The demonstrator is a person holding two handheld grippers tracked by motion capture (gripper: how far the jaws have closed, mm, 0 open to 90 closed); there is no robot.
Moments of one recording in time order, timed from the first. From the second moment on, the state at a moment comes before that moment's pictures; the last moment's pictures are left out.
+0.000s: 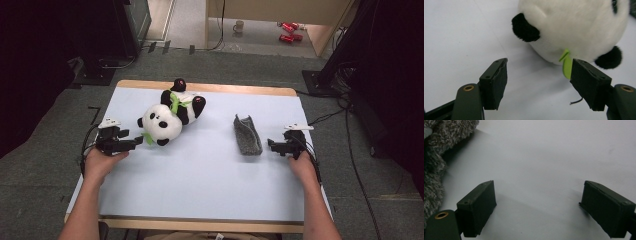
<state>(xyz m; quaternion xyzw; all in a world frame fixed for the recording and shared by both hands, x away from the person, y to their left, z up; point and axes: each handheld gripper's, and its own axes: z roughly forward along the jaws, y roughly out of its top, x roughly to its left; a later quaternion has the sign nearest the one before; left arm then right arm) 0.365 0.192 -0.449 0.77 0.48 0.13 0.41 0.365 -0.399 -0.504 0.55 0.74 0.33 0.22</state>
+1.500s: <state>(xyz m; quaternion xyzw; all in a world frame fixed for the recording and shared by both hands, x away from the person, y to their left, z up) 0.398 0.118 -0.378 0.79 0.42 0.14 0.42 0.364 -0.399 -0.504 0.55 0.74 0.33 0.23</state>
